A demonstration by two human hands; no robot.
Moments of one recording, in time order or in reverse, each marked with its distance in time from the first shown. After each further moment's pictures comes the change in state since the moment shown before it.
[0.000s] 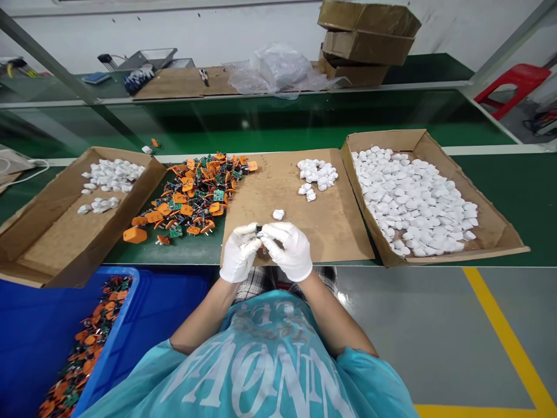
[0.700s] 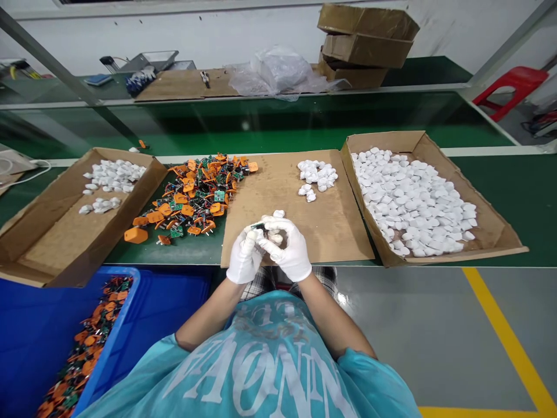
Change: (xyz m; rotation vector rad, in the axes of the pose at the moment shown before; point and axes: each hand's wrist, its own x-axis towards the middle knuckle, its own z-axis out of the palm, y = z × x) left_hand -0.005 0.000 0.020 -0.070 -0.080 -0.071; right_hand -0.001 0.001 0.012 0.418 -0.009 0.277
